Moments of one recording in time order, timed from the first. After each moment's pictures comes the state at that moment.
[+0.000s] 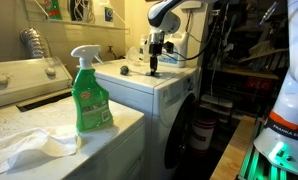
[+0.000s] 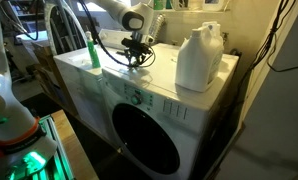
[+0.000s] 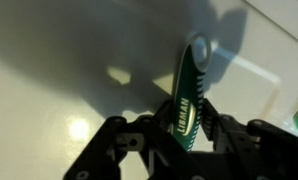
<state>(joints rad) -0.02 0.30 0.05 -1.81 0.30 1.94 -0.69</state>
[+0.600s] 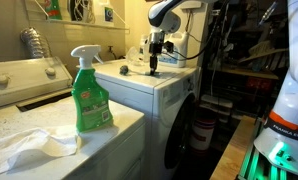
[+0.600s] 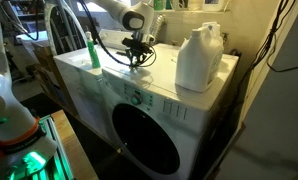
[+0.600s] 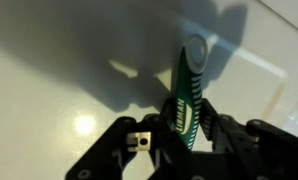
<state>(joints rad) -0.02 0.30 0.05 -1.80 0.29 1.96 -0.68</state>
